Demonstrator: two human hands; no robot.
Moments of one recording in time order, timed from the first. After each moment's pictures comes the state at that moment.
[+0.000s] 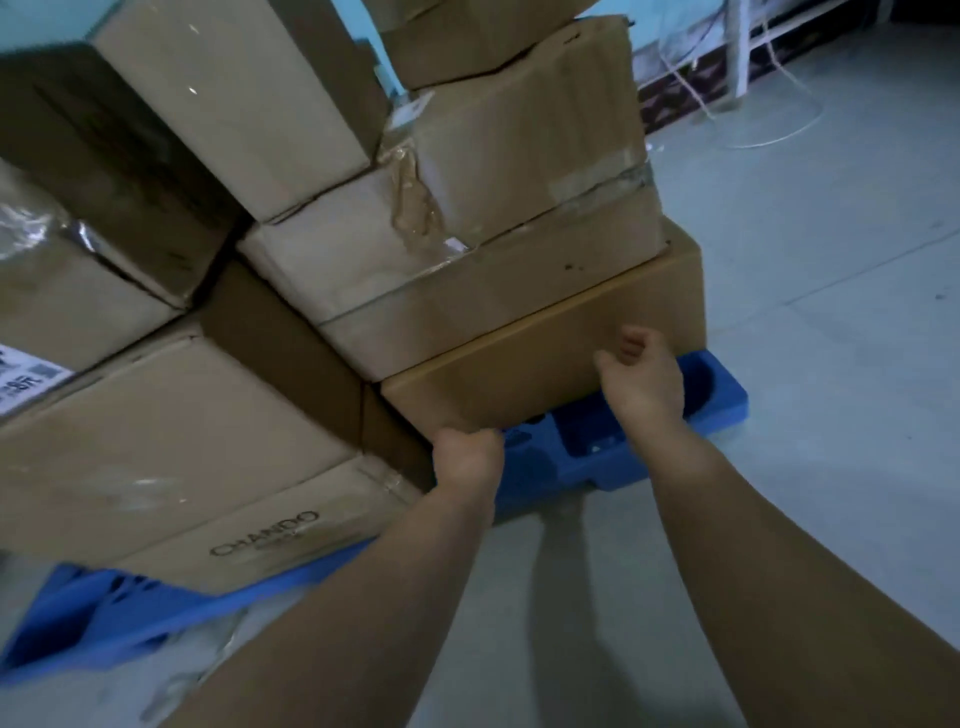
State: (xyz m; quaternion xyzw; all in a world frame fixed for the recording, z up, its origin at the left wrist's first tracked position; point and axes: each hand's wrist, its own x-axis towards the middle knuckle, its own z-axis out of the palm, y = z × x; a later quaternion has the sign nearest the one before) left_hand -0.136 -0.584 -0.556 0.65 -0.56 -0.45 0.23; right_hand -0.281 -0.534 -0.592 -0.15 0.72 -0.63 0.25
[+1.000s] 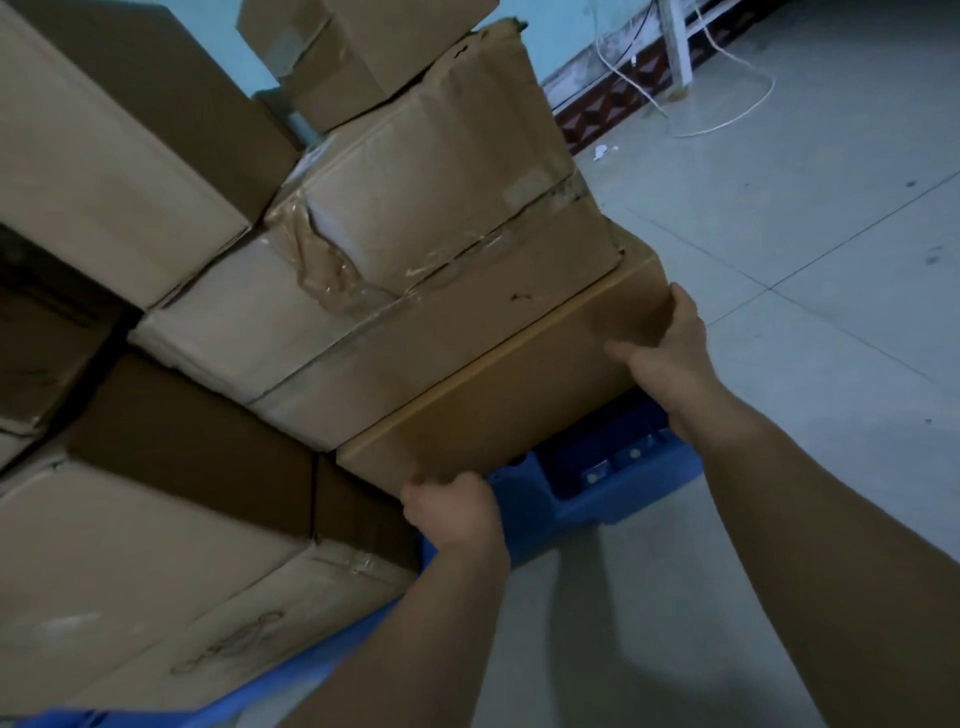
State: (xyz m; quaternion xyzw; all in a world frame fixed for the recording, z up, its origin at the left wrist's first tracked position) left_hand -0.166 -0.605 -0.599 0.67 -0.48 -0.41 0.39; right_hand -0.358 -0.541 -0.621 -0.13 0.65 -0.69 0.27
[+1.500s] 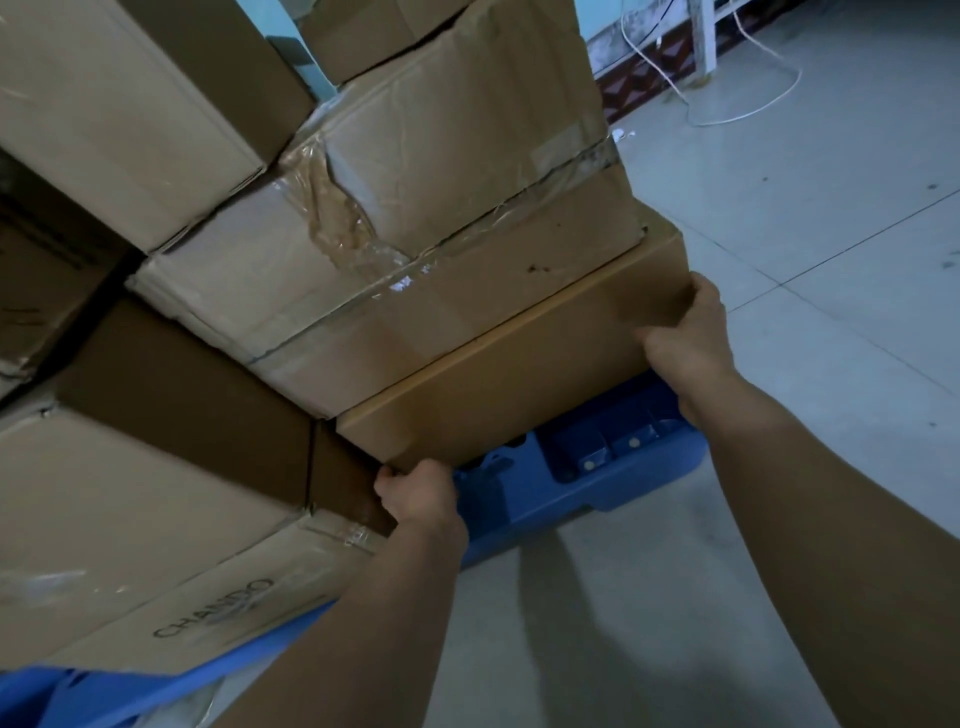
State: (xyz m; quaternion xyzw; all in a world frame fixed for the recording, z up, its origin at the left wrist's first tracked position) left_hand -0.139 -0.648 -0.615 0.70 -0.37 -0.49 0.38; right_hand -0.363 -0.543 -0.625 -0.11 0.69 -0.67 0.24
